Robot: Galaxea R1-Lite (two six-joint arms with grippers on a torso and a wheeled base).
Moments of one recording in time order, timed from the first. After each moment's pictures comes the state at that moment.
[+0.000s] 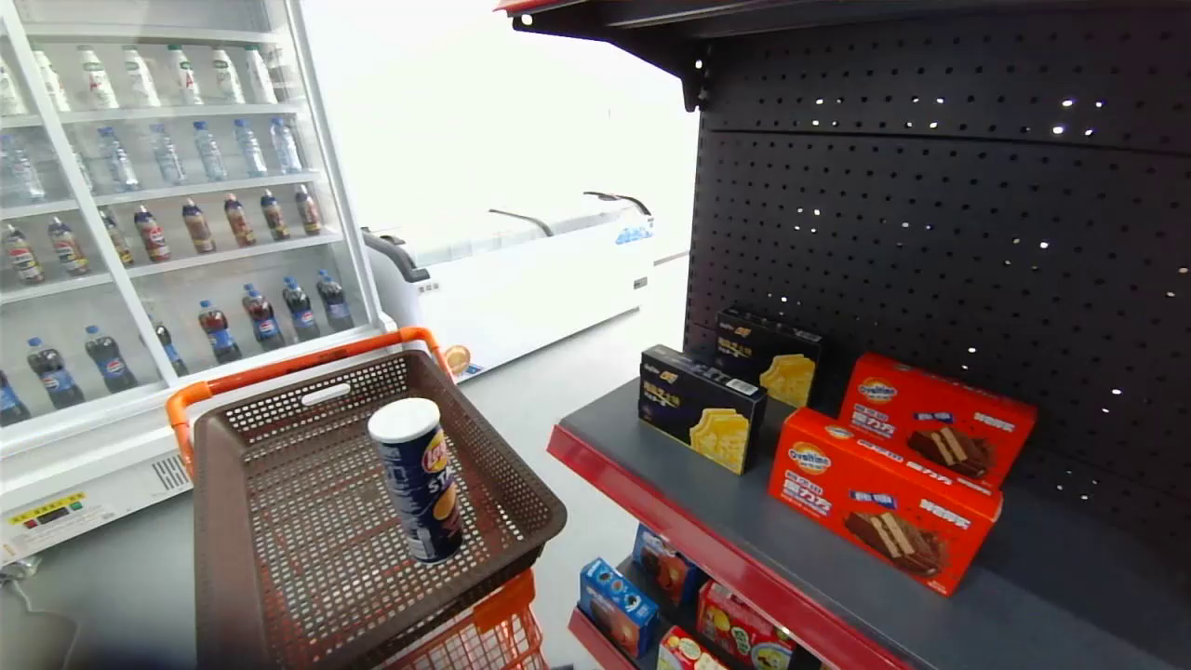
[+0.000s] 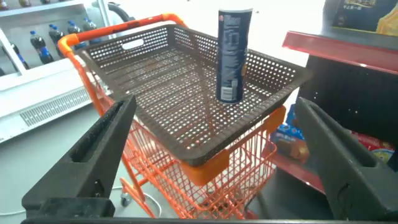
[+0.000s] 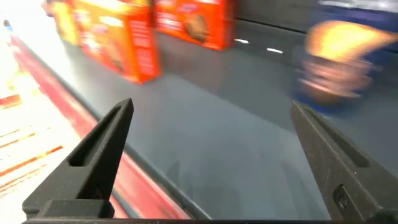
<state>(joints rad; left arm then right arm) 0.00 0.01 0.00 0.00 -0.04 0.02 0.00 0.00 0.00 0.01 0.01 0.00</state>
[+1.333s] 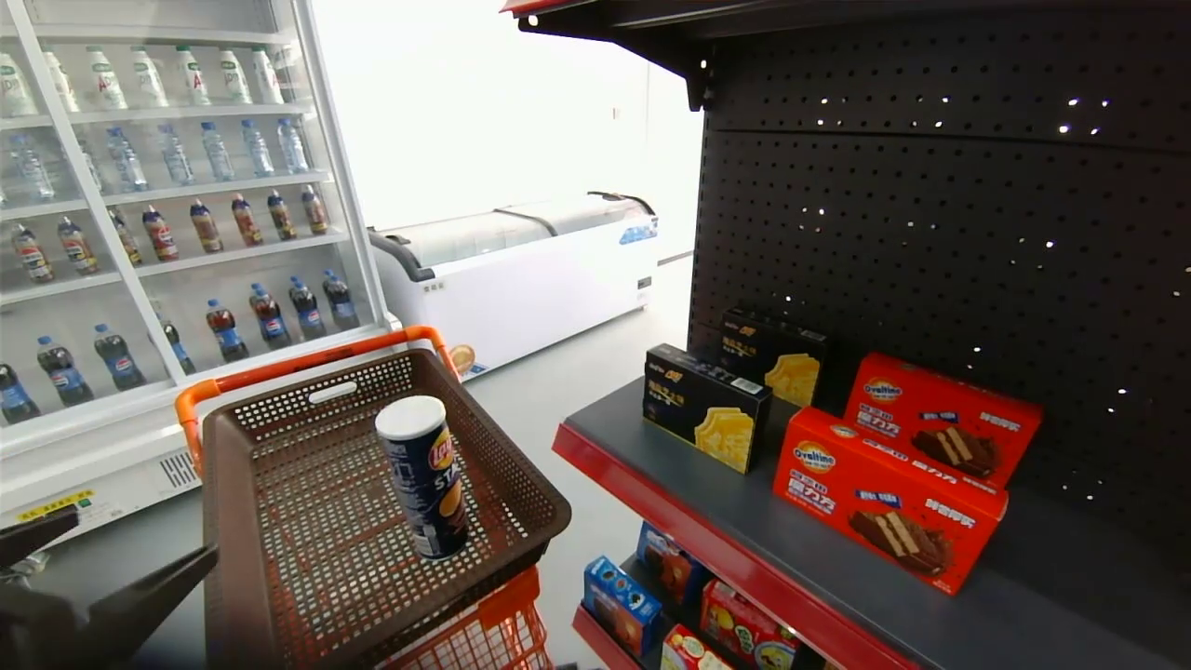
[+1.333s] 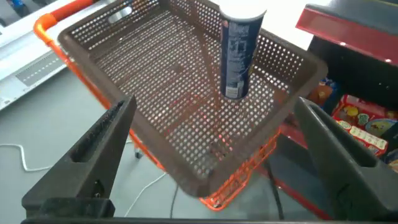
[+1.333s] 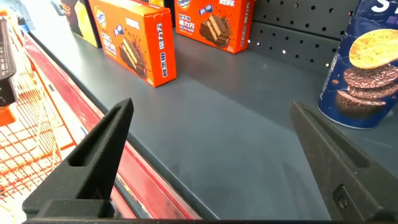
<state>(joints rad) 0.00 0.90 -0.43 -0.12 -0.06 0.07 0.00 0.00 0.00 0.01 0.01 0.00</state>
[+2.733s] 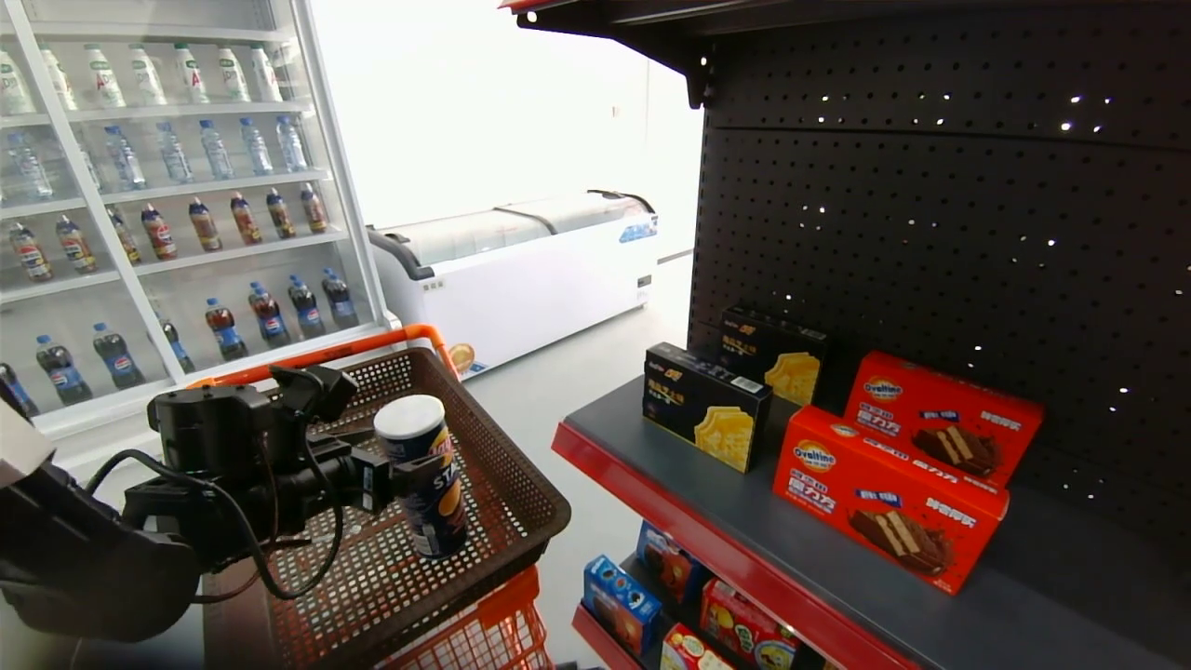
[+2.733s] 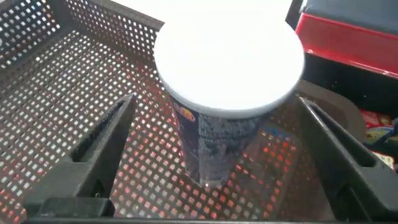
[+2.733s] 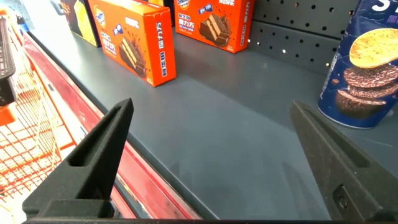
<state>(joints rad) -0.01 1.94 -0.52 -1.04 -0.32 0.11 0.00 0.00 0.00 0.01 0.01 0.00</state>
